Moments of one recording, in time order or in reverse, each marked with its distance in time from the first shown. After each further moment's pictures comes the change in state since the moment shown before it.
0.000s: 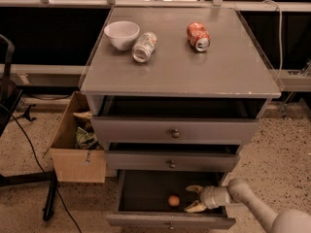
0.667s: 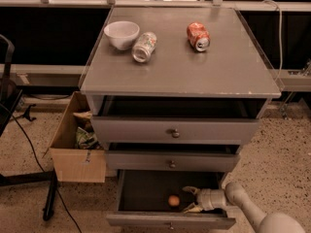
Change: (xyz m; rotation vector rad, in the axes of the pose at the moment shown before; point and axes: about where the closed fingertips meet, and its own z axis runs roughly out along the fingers) arm 0.014 -0.002 0.028 -0.002 -0.089 -0.019
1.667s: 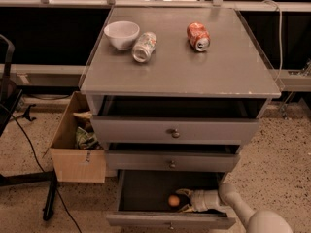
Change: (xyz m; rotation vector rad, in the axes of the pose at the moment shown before) arm 0.001 0.011 0.038 -0.058 -0.044 -0.015
